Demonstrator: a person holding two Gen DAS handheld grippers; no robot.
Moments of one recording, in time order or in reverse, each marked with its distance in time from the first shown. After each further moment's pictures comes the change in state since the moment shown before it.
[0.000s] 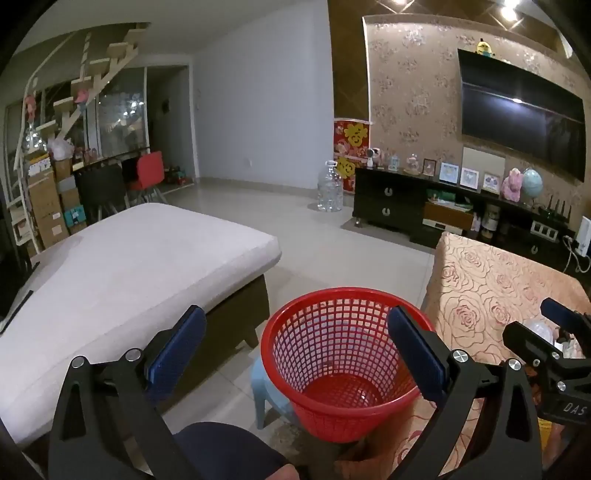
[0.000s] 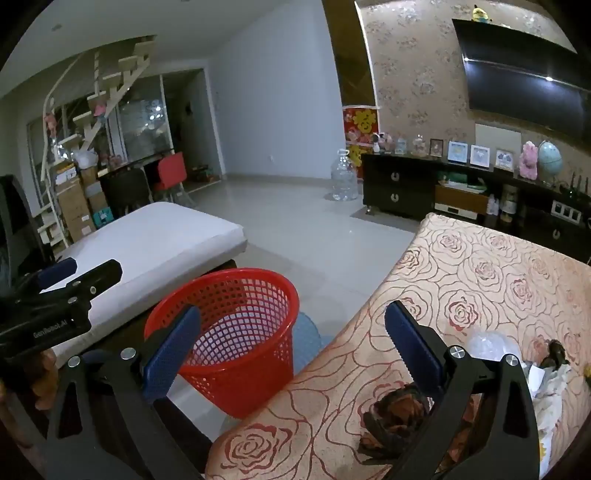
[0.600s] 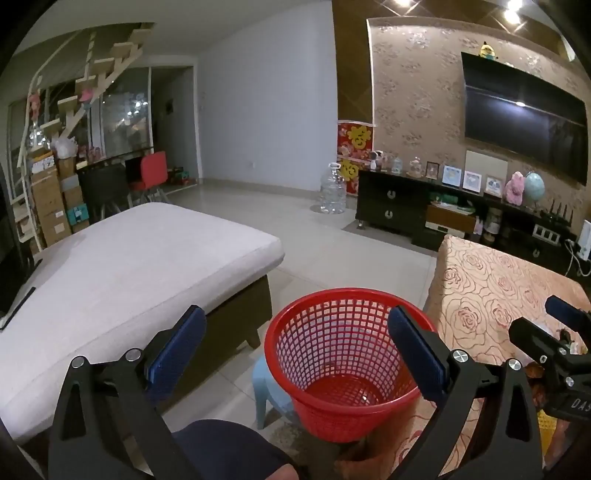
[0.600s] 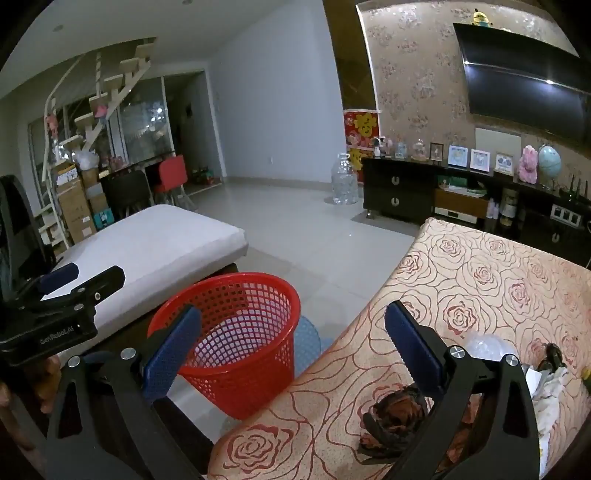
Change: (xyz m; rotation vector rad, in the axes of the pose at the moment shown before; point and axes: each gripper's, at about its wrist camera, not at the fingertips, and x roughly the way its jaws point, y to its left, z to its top) left arm -0.004 0.000 -0.002 0.006 -0.015 0.011; right arm -0.004 -0.002 0.001 -0.006 -0.006 -0.008
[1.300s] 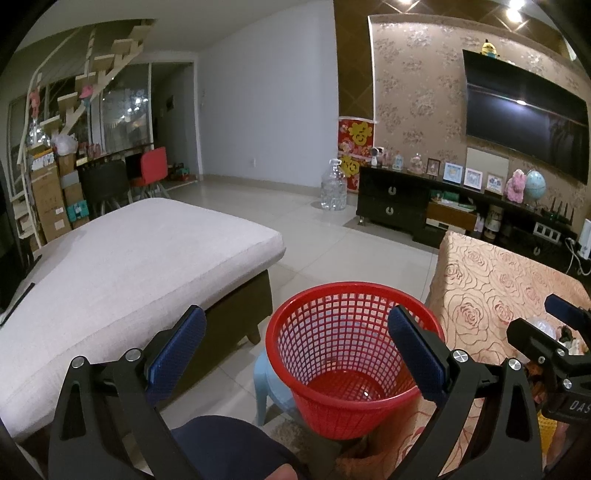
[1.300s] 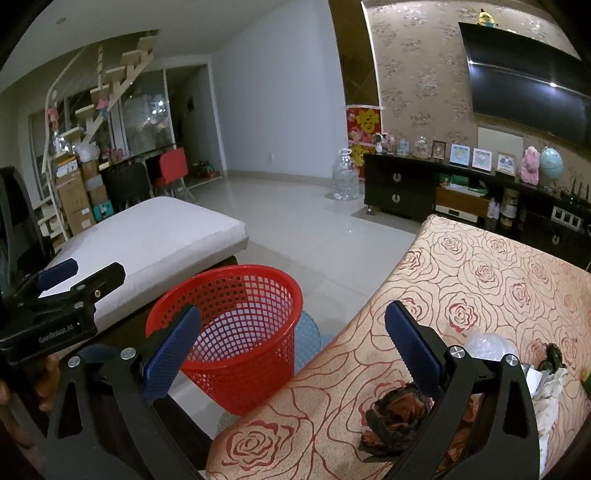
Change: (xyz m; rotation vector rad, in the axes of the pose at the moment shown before) left arm 0.008 0.003 -0.008 -0.017 0.016 0.001; right arm 0.004 0.006 -0.005 -0.019 0.022 -0.004
